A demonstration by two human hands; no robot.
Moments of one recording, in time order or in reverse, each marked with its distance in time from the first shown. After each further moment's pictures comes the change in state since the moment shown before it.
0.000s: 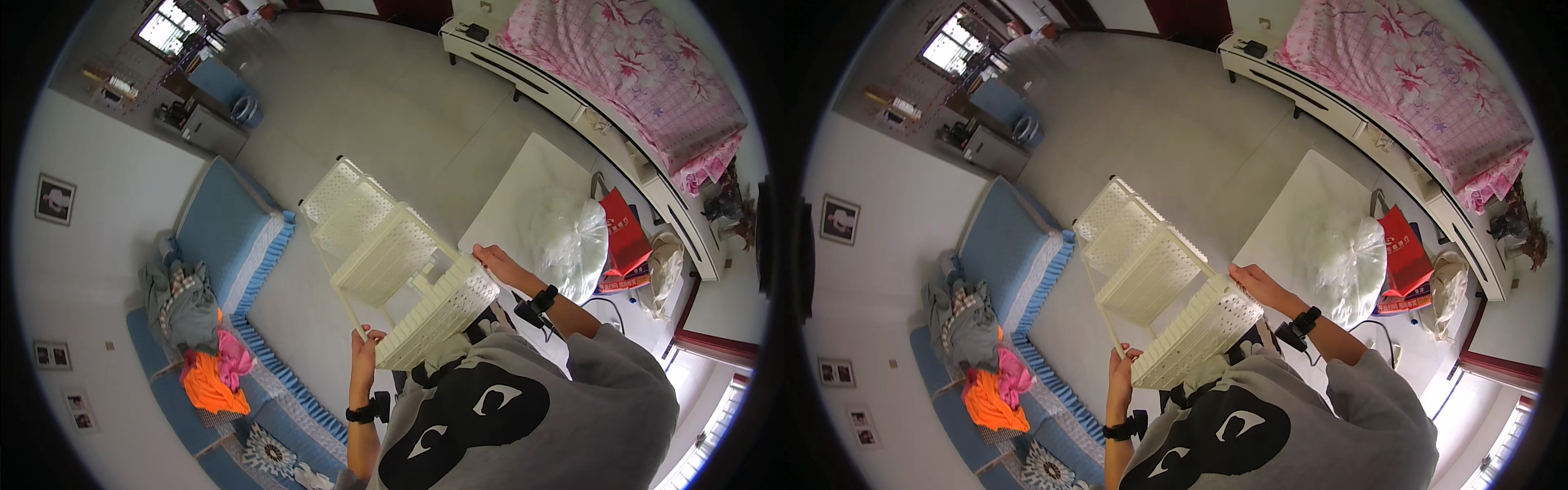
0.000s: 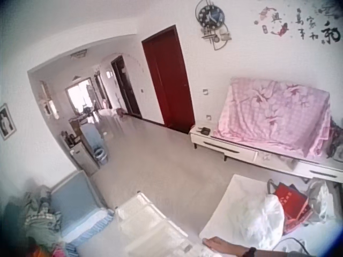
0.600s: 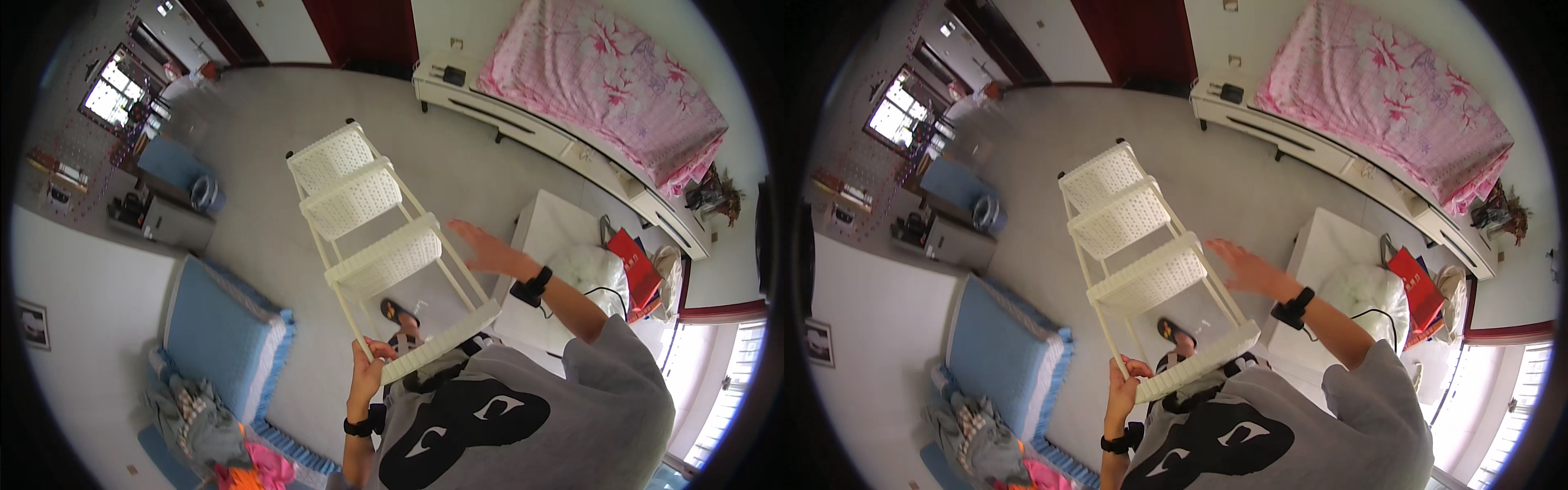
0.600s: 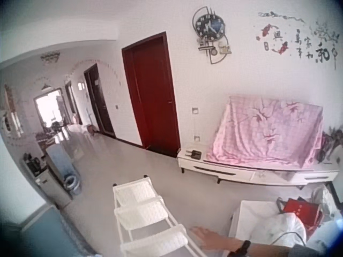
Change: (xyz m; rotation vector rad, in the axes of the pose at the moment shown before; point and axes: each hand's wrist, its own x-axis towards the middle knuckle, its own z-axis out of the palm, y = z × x) left_hand 0.394 0.213 -0.048 0.106 -0.530 0.246; right_hand 0.368 -0.150 -0.078 -0.775 0.251 -0.251
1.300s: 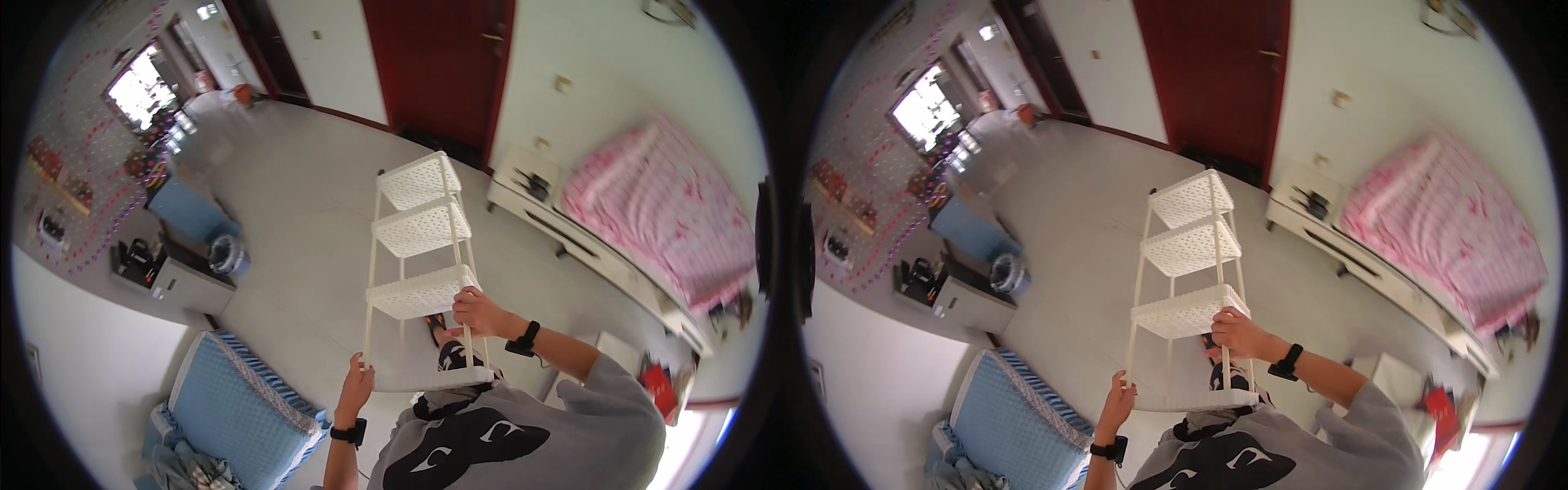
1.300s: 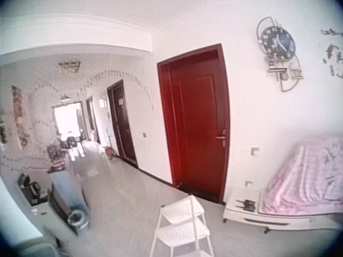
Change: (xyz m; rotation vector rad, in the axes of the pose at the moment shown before) left_hand 0.492 0.059 -0.339 0.530 0.181 -0.205; right_hand 0.562 0.007 -0.031 -0.317 0.069 -0.607
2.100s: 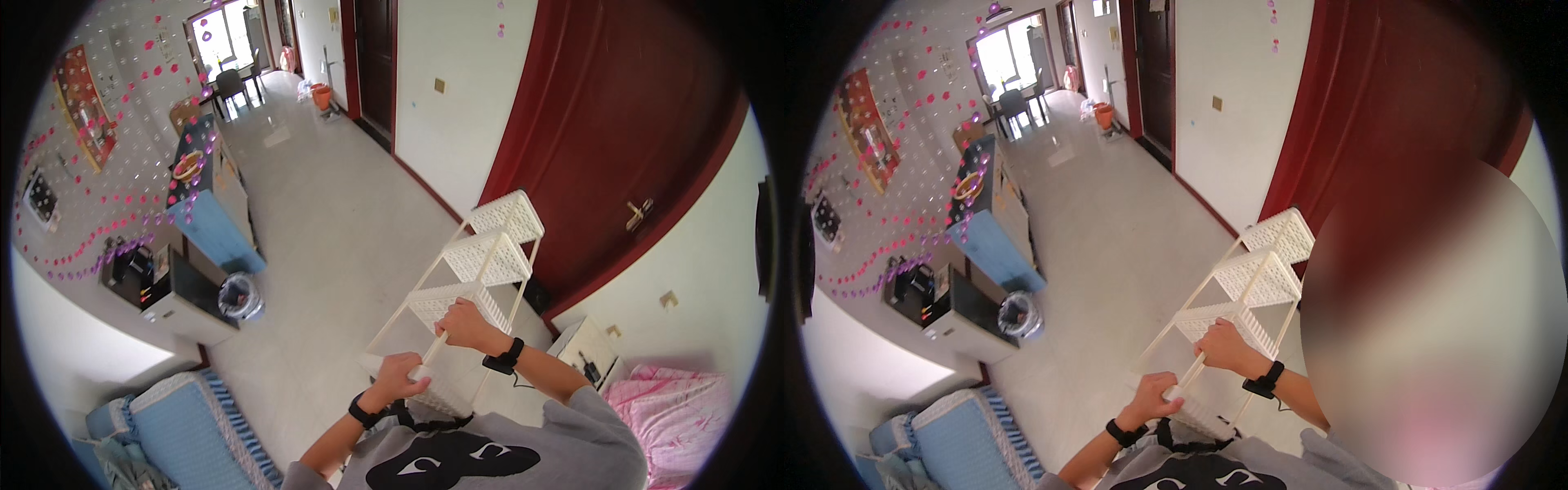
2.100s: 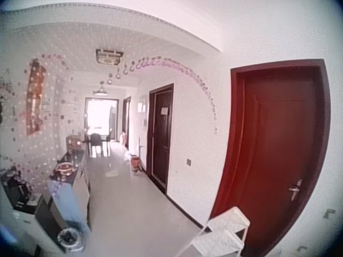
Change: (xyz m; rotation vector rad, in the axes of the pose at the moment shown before) left_hand 0.596 0.238 -0.275 0.004 0.131 0.779; right_hand 0.625 0.436 0.047 -0.252 -0.310 -0.097
